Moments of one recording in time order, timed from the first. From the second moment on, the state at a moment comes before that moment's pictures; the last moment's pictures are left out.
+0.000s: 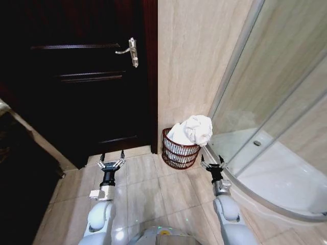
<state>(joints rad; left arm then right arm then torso) 1.52 -1.54 -0.71 -1.92 -0.26 -0.39 0.12 -1.39 1.43 0.58 1.80 0.03 0.10 0.07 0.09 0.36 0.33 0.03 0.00</state>
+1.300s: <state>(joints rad) 1.61 -1.58 -0.73 -2.00 -0.25 -0.40 0.12 -0.87 1.24 0.58 1.54 0.19 -0.20 -0.02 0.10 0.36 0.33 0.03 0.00</state>
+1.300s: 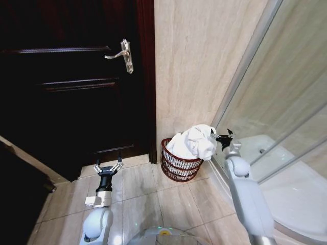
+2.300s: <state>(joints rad) 1.65 -1.61 -0.75 -2.07 -0.23 -0.40 0.10 -0.84 1.29 0.53 1.44 0.29 -0.41 -0.27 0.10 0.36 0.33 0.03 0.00</state>
